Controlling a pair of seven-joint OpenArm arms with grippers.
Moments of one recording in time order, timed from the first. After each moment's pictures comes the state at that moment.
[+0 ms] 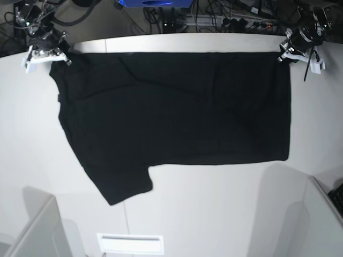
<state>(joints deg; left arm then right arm) 32.8 -14.3 -35.8 94.6 -52.3 -5.1 52.9 -27.6 -1.0 37.9 106.0 35.7 -0.2 -58.6</state>
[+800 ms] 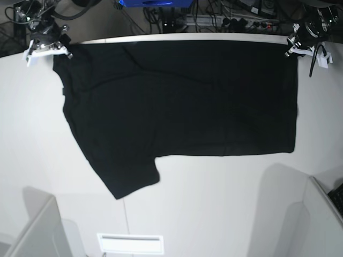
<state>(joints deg) 34.4 -14.7 -39.5 96.0 -51.2 -4.4 54.6 -30.3 -1.0 37.9 106.0 36.1 -0.2 -58.6</state>
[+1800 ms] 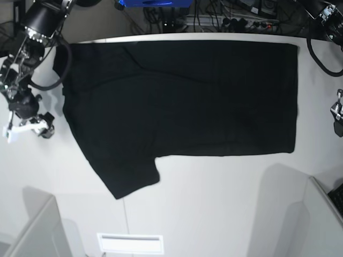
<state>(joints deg) 11.4 -22.7 -51.9 103.1 -48.6 -4.3 54.9 0.0 12.9 29.9 93.3 35.5 0.0 -58.6</state>
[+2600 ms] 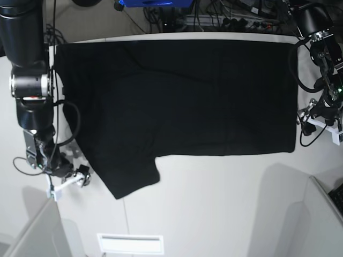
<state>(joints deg) 5.4 -24.4 -30.1 94.3 -26.6 -4.4 55.3 42.8 19.0 -10.8 22.1 35.3 15.5 -27.1</state>
